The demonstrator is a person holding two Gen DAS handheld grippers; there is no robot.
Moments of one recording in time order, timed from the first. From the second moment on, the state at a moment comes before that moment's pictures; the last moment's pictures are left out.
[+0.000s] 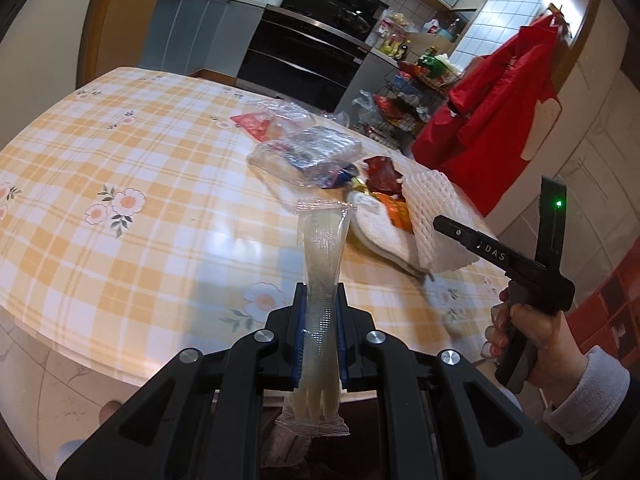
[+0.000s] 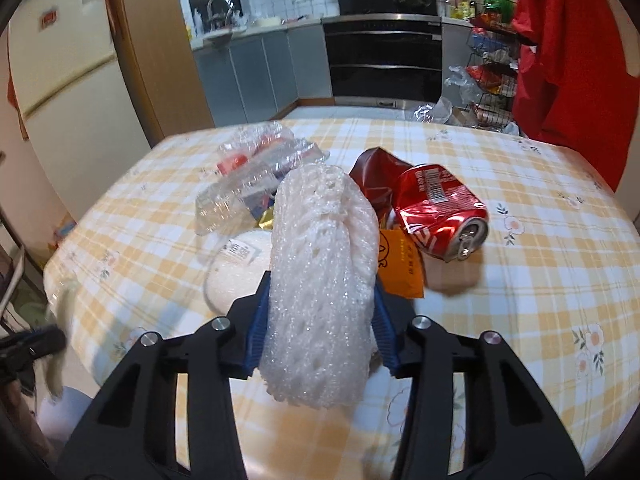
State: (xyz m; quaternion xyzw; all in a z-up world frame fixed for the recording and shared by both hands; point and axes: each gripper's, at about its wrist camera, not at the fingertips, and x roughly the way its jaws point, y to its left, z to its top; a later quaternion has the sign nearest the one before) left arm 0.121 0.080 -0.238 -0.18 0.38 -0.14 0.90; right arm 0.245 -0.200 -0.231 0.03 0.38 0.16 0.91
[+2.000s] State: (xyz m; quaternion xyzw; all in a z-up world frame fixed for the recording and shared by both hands) left arm -0.002 0.044 -0.216 -0.14 0.36 -0.14 0.91; right arm 0.022 -0.211 -0.225 0.05 0.35 0.28 0.89
